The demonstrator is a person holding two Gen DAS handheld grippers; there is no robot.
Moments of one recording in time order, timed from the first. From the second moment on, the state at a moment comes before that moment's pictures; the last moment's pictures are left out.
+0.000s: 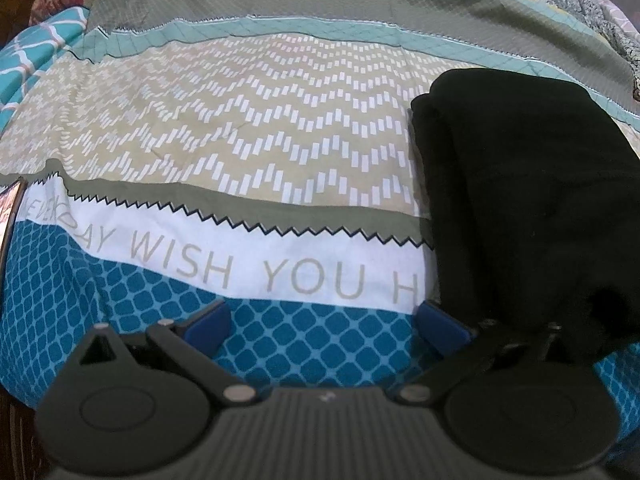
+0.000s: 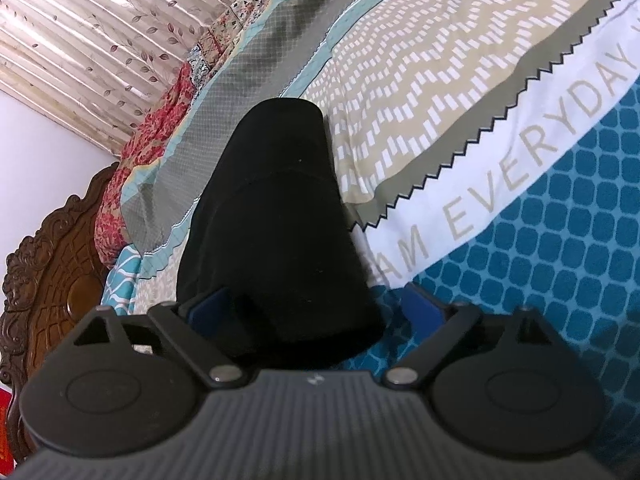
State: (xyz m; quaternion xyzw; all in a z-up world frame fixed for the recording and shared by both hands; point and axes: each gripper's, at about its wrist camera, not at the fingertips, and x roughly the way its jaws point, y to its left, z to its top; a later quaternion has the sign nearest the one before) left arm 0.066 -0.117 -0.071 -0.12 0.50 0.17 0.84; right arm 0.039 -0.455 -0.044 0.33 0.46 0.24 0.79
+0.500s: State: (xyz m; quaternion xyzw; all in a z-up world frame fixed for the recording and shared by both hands) left arm 0.063 -0.115 -0.070 -0.13 0.49 0.16 0.84; right arm 0.045 -0.460 -0.044 0.34 0.46 0.26 0.78
